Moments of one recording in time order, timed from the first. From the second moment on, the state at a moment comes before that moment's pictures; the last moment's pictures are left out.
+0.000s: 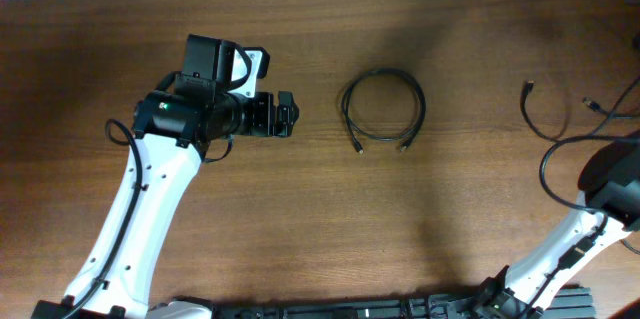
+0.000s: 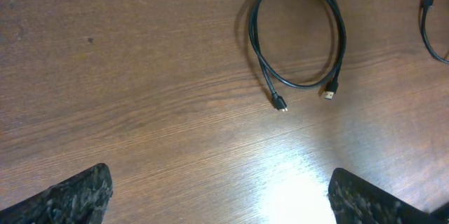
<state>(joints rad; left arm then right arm) -0.27 1.47 1.35 -0.93 0.28 -0.16 -0.61 2.20 2.26 -1.22 0.23 0.26</state>
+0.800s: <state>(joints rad) -0.27 1.47 1.35 -0.93 0.28 -0.16 -0.62 2.27 2.26 -1.41 -0.16 0.02</state>
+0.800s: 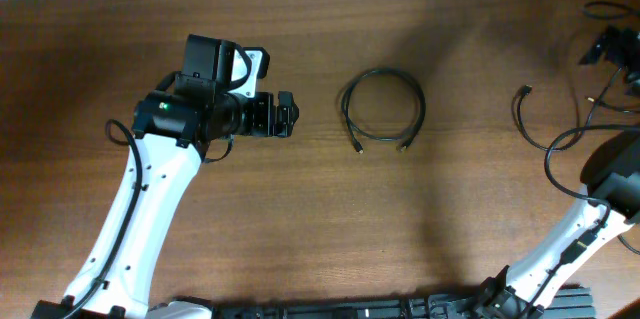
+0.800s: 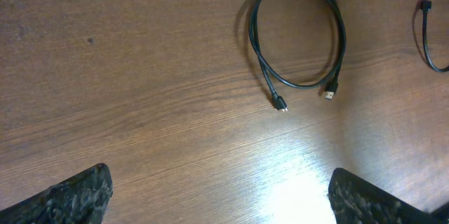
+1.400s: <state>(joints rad) -0.27 1.47 1.35 -0.93 0.28 -0.16 -0.20 2.27 2.26 -1.46 -0.20 -0.20</state>
